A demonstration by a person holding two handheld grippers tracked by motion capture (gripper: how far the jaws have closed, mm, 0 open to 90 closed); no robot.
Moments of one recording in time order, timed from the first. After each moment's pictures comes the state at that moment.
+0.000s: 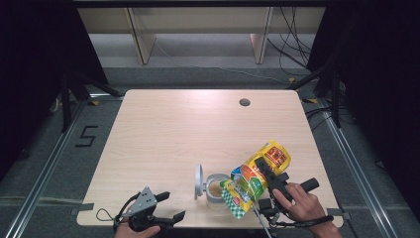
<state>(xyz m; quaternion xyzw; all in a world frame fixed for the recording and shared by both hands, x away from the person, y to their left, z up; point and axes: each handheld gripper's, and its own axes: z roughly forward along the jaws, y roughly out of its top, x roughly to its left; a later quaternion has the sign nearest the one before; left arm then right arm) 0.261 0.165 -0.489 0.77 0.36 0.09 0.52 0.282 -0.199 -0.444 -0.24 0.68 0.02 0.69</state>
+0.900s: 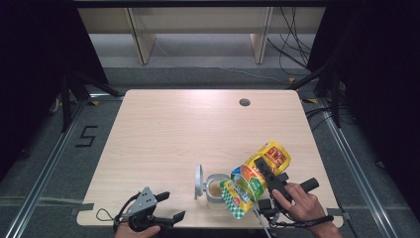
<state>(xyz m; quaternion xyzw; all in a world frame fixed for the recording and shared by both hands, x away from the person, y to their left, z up) 0.262 0.166 -0.489 0.78 0.36 0.10 0.51 0.282 -0.198 -0.444 -0.25 0.67 0.02 0.70</state>
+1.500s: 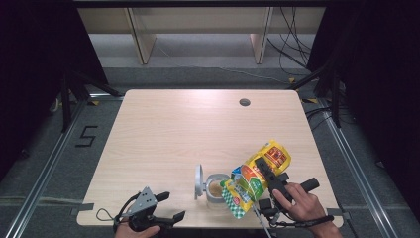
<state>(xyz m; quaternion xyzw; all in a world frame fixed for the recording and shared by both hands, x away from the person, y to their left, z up) 0.262 0.167 -0.488 0.78 0.35 0.10 0.50 0.282 -0.199 -0.446 -0.23 0.68 0.03 0.70</state>
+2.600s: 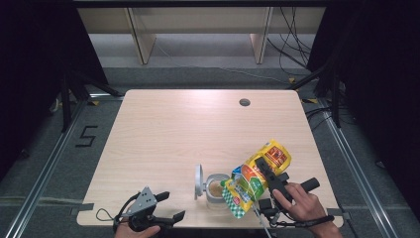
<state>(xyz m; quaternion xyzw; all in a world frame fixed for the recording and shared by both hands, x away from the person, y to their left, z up) 0.262 0.166 -0.489 0.78 0.36 0.10 0.51 0.282 -0.200 -0.447 -0.23 0.68 0.02 0.70</state>
